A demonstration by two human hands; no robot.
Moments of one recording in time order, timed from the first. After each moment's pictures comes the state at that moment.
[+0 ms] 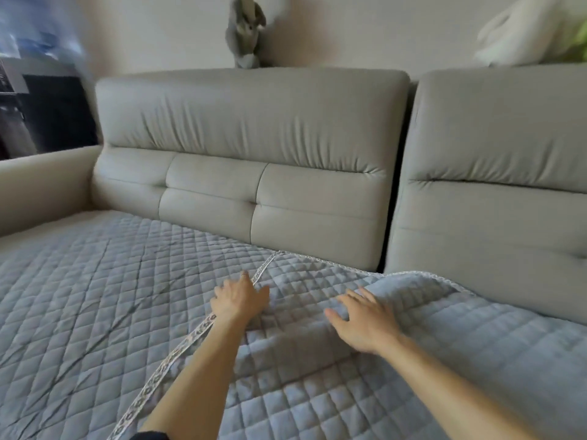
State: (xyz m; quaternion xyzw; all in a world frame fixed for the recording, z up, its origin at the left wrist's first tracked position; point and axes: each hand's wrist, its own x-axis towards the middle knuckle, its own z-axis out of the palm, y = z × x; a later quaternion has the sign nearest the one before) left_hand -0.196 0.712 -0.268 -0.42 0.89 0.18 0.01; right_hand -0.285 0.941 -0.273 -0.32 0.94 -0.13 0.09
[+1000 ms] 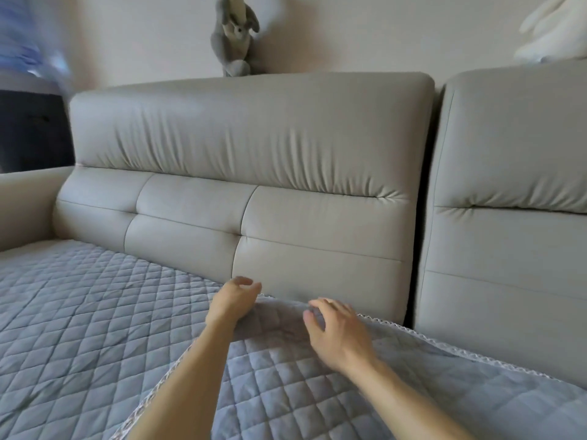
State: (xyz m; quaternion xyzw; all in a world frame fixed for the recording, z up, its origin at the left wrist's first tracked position) left_hand -0.368 0.627 -0.277 -0.35 0.85 0.38 -0.10; right_hand -0.416 0.833 -0.304 -0.31 0.90 -0.29 -0.09
